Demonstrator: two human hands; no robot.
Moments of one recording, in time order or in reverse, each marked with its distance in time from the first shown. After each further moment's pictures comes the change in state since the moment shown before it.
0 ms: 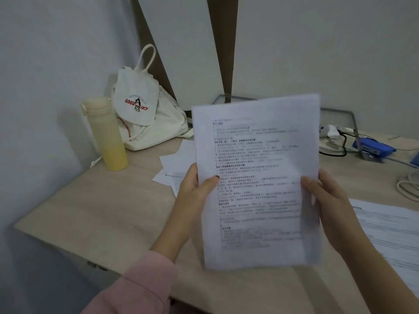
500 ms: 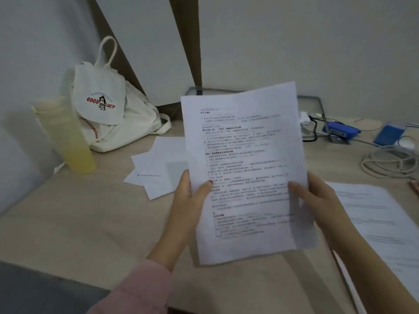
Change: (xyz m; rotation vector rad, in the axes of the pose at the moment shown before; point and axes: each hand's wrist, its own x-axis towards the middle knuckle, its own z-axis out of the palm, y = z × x) left_hand -0.006 -0.028 0.041 0.069 -0.016 -0.064; right_hand -0.015 0.009 -0.038 -0.212 0.077 0.069
